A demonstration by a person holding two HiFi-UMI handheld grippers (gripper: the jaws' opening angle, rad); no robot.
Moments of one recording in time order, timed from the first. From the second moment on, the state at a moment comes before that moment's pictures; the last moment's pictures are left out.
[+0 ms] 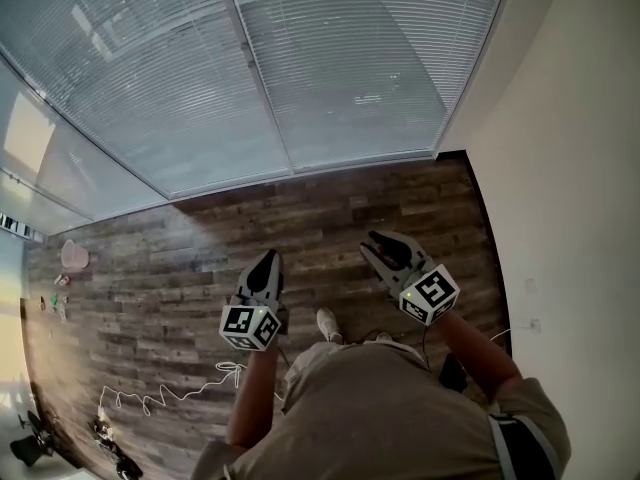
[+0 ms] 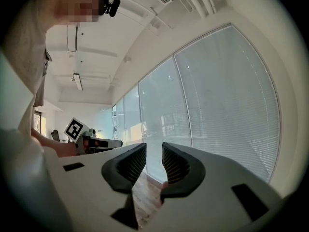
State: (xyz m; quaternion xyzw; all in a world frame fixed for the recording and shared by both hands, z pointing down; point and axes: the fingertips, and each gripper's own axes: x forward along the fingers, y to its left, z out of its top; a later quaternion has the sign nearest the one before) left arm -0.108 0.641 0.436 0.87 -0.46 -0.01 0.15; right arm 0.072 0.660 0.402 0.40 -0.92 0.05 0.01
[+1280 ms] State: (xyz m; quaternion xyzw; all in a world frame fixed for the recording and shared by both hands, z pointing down) left arm -0.198 0.457 0.448 0.88 -0.45 -0.04 0.17; right arm -0.014 0.468 0.419 0.42 -0.90 0.04 0.02
